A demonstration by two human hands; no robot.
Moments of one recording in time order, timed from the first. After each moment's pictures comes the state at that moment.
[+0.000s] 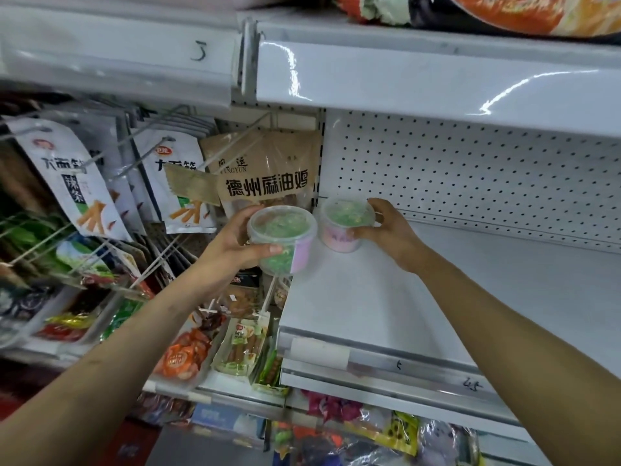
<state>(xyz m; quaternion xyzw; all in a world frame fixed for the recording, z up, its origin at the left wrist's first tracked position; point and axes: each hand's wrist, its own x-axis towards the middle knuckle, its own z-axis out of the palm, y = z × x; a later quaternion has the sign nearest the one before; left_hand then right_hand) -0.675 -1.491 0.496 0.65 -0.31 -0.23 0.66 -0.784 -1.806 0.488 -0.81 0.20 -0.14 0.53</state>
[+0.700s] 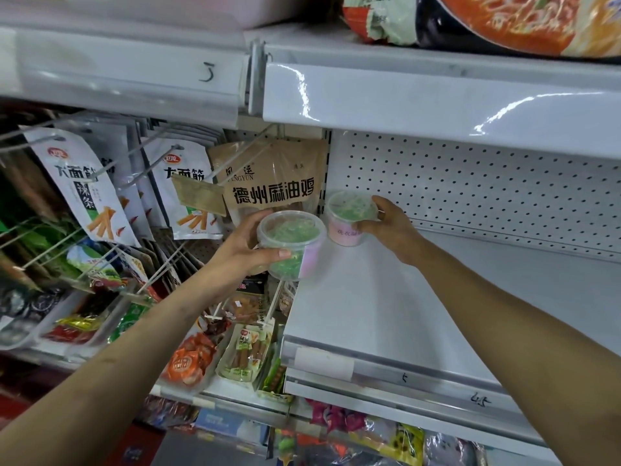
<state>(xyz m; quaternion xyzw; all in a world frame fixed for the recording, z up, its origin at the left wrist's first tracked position) -0.665 -1.500 0.495 0.66 -0.30 -0.24 0.65 -0.754 -1.818 0.496 -0.81 0.19 -0.14 0.53</state>
